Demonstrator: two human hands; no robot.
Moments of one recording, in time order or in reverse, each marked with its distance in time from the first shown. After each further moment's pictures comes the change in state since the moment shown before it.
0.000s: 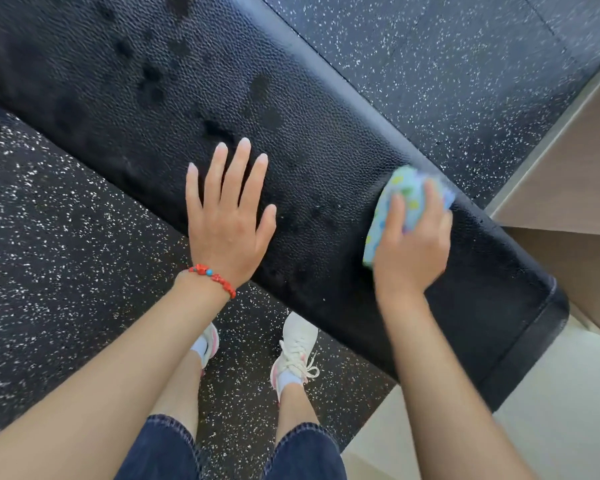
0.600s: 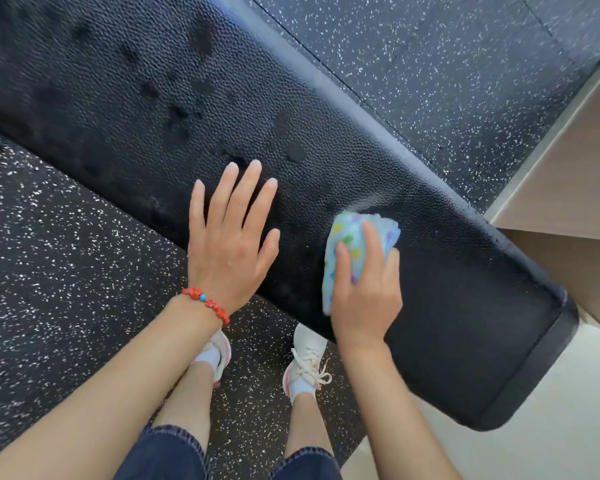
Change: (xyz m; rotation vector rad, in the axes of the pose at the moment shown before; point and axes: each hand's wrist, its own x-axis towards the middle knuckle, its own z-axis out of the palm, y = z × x) left_hand 0.015 -0.032 -0.022 -0.071 -0.069 0.108; right_hand -0.058 -0.038 0.018 -0.059 -0.018 -0.241
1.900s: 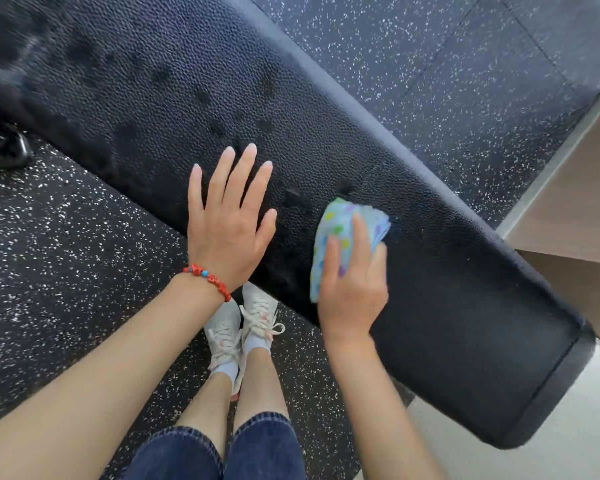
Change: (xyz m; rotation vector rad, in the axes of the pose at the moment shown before) left_hand 0.028 -0.068 -0.012 0.029 0.024 -0.052; right_hand 0.008 -0.072 0.031 0.013 0.047 -0.020
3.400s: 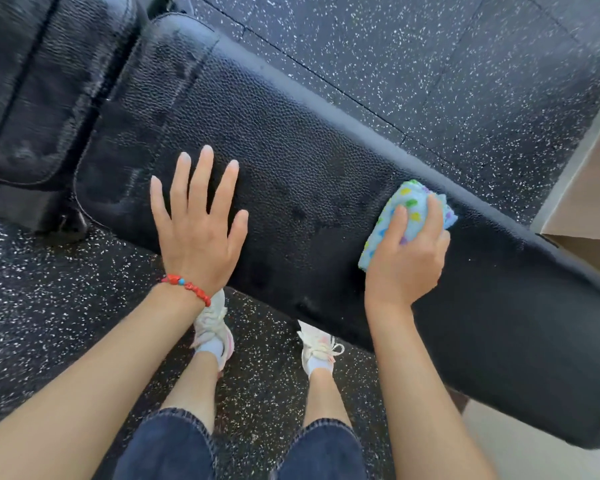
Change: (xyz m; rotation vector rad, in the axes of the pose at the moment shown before) left_hand 0.066 -0.141 -0.028 0.077 -0.044 0.024; right_hand 0.081 -0.097 0.034 0.032 0.066 0.635
